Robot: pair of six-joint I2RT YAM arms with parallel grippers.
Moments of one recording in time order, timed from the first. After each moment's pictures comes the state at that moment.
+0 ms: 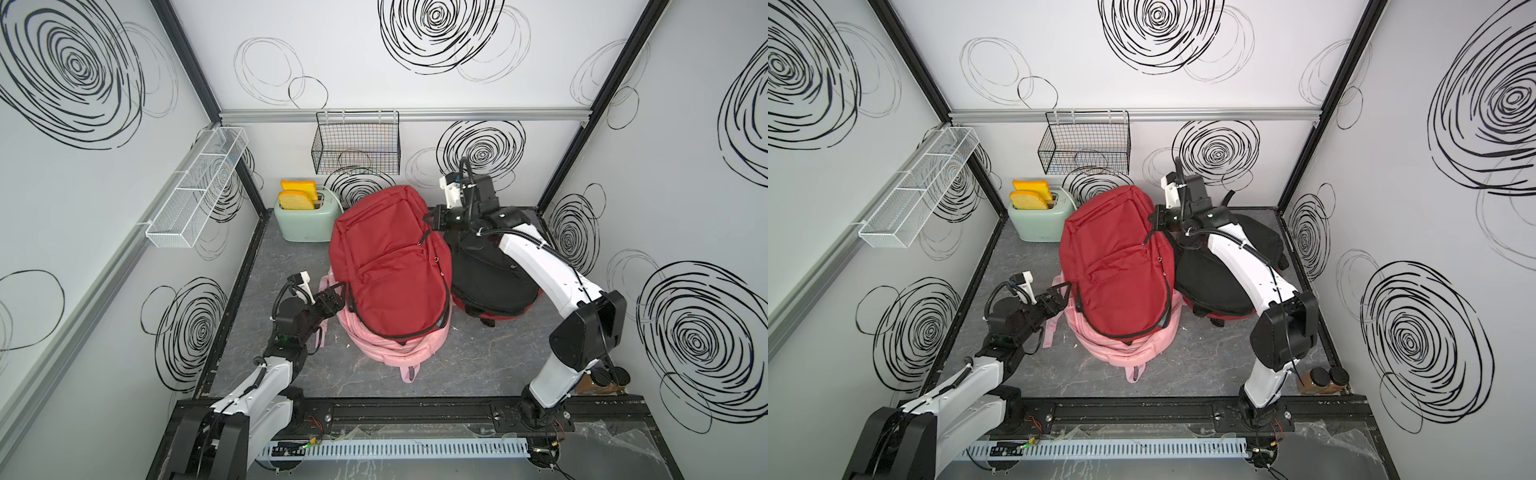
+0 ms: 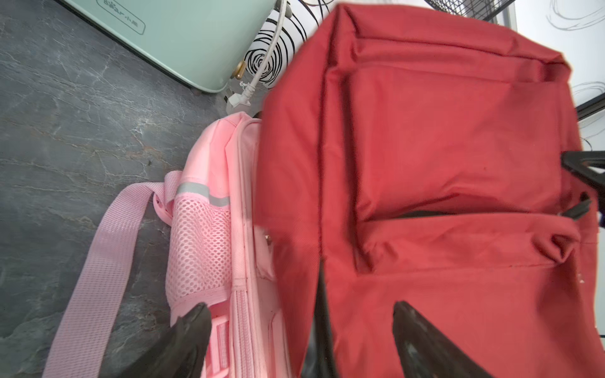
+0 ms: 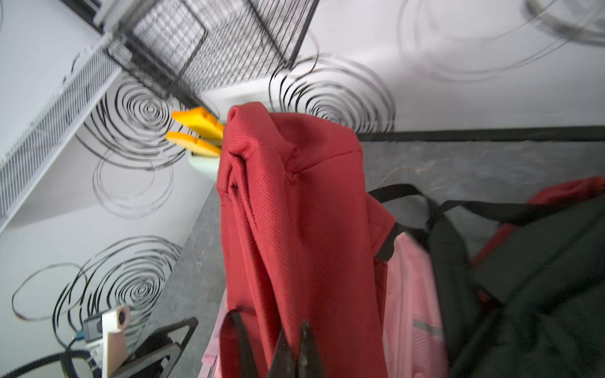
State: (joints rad) left arm -0.10 0.98 0.18 0.53 0.28 -0.76; right arm 0.38 1.69 1.78 -0.65 -0.32 0.44
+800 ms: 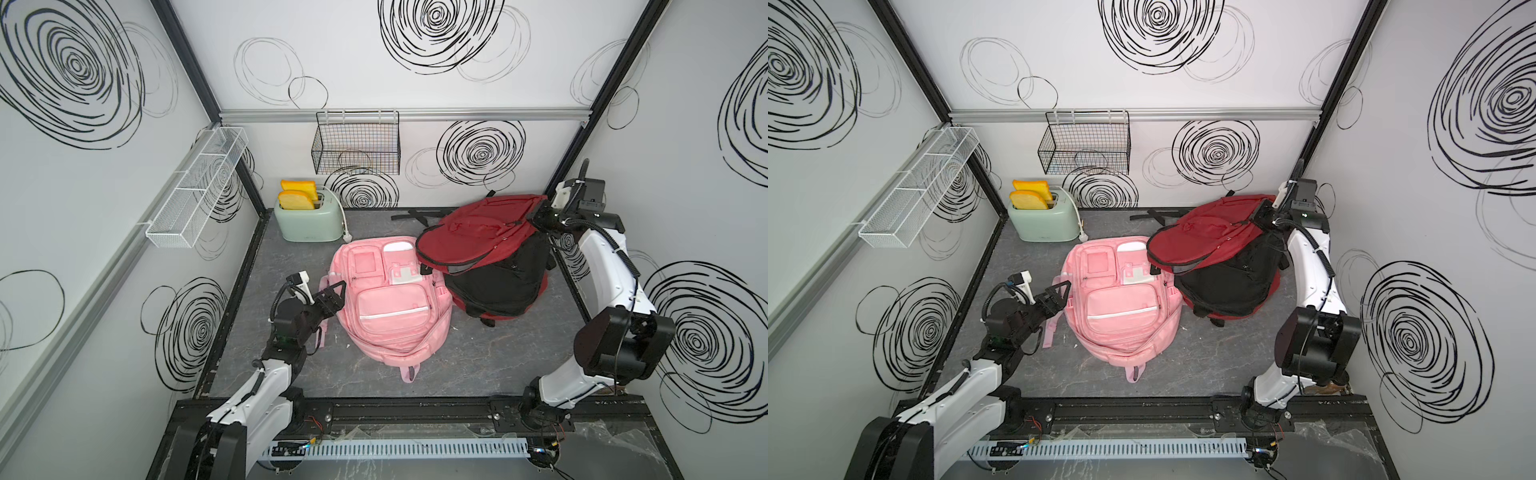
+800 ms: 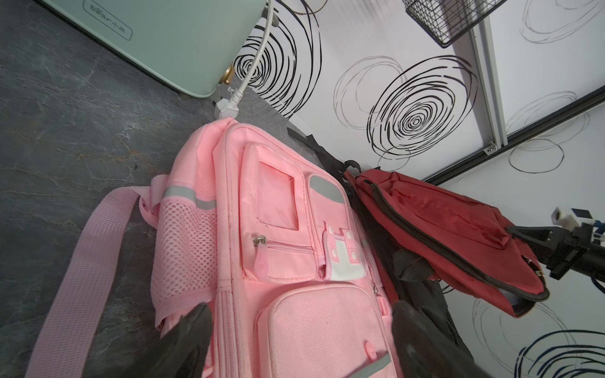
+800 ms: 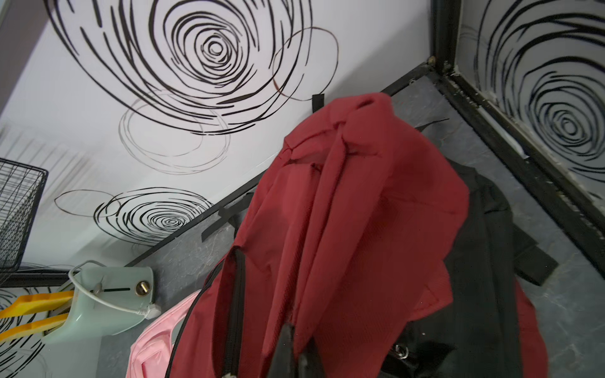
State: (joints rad) left arm -0.10 0.91 0.18 0.49 0.28 -0.78; right arm -0.23 1.61 1.61 -0.72 -0.33 0.45
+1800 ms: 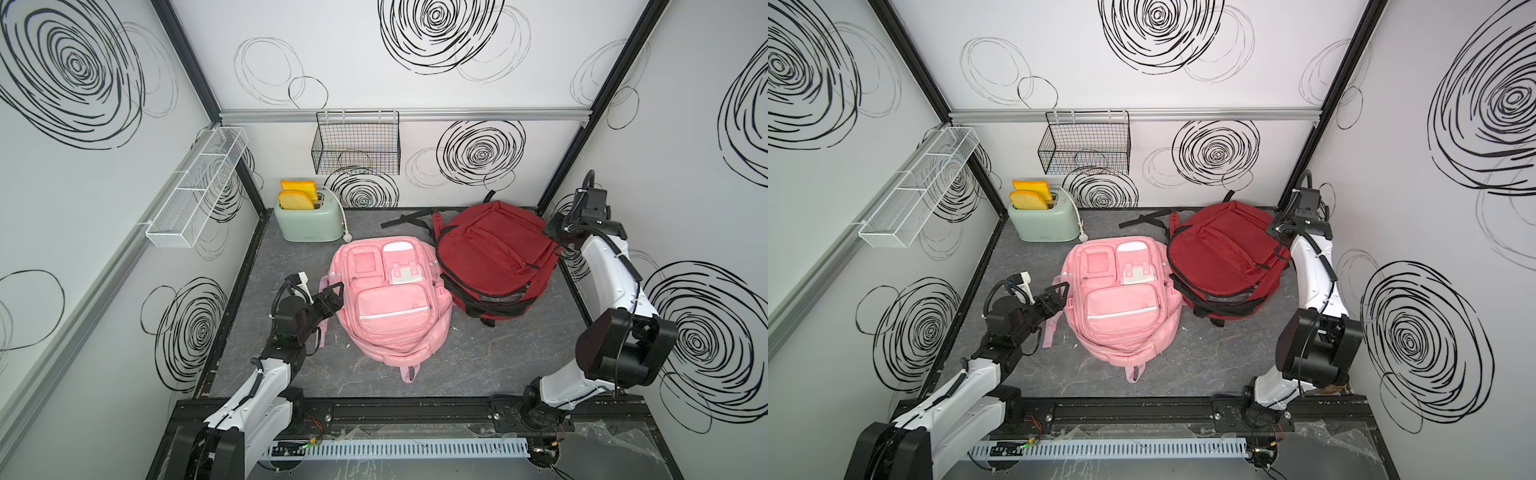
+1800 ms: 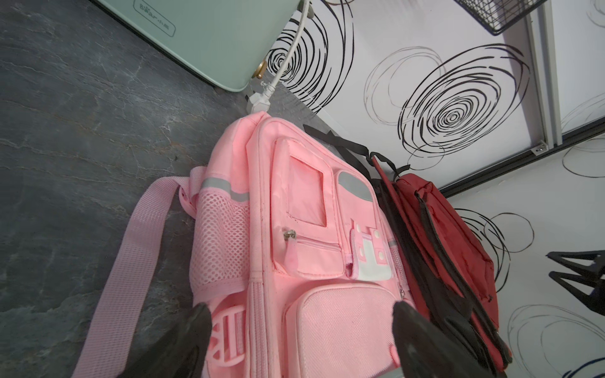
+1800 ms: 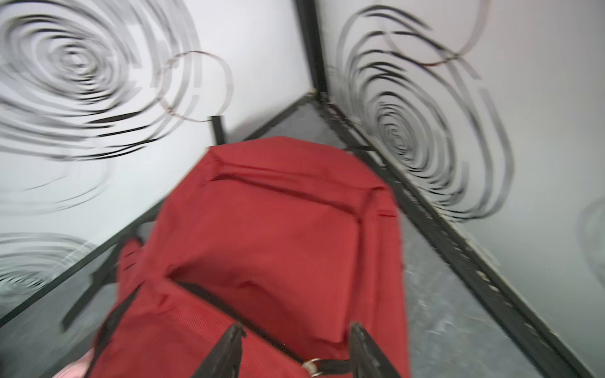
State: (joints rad) left arm -0.10 0.91 0.22 0.35 0.21 -0.75; right arm -0.15 1.52 1.46 -0.67 -0.01 0.45
